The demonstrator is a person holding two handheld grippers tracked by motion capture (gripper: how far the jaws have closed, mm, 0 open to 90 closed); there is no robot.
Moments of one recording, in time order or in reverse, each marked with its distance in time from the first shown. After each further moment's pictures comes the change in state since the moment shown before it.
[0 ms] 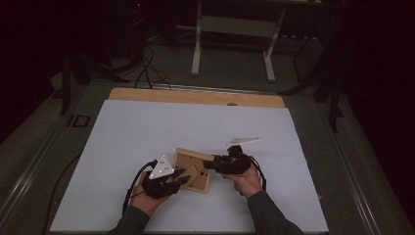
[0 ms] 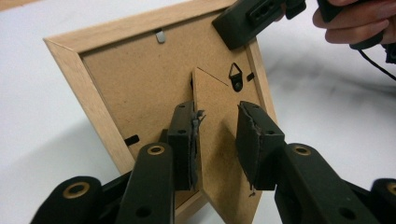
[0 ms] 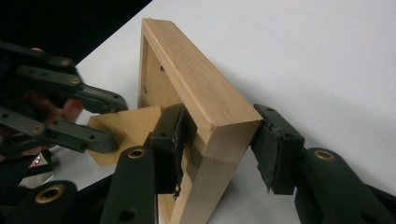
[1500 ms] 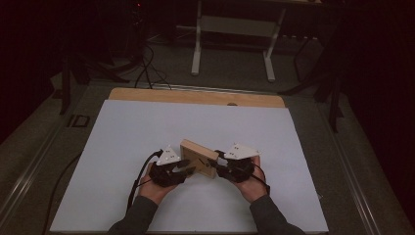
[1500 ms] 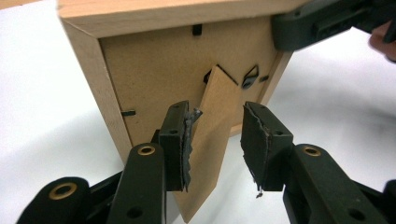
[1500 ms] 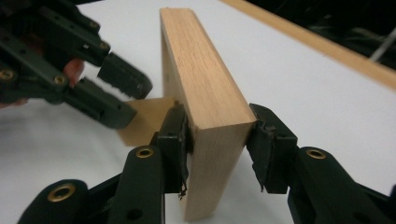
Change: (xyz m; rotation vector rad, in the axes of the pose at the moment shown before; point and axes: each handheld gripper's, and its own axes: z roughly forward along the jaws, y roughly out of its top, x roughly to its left) left arm 0.015 0.017 0.021 -0.004 -0.009 -0.051; right arm 0.033 -0.006 -0.020 -0.086 -0.259 -0.375
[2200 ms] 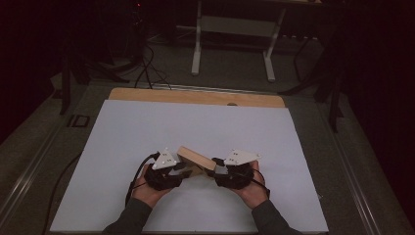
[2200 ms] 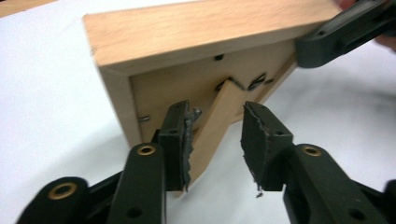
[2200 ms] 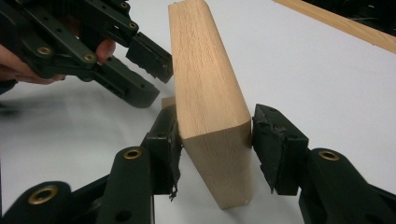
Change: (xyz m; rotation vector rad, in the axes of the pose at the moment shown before) left arm 0.000 -0.005 -0.012 0.022 0.005 0.059; right arm 0.011 -0.005 -0.003 0.009 0.102 0.006
